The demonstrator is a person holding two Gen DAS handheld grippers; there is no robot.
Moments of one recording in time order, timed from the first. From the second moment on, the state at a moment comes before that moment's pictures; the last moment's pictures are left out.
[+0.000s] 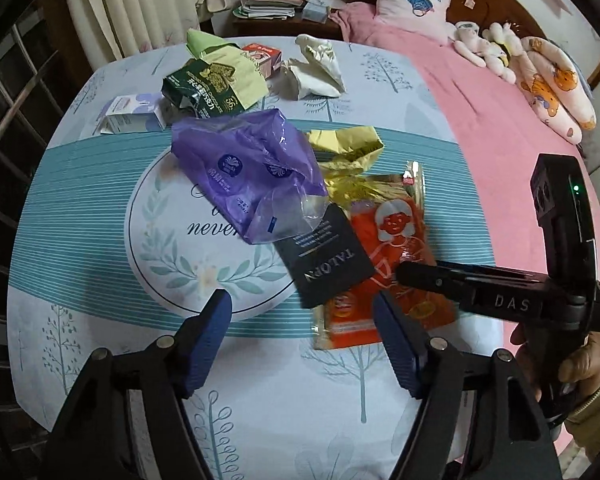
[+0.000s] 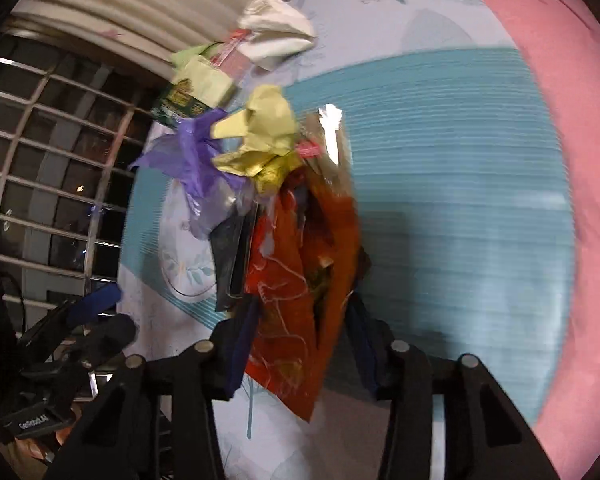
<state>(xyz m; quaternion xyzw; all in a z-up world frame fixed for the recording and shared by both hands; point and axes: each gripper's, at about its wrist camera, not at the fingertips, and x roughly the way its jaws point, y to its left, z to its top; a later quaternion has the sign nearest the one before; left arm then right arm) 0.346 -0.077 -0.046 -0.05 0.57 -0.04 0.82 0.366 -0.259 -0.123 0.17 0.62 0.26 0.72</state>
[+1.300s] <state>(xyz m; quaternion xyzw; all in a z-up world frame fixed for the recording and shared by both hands) 0.420 -0.101 -0.120 -0.04 0.64 0.01 0.77 0.372 -0.264 -0.118 0.10 0.62 0.28 0.72</state>
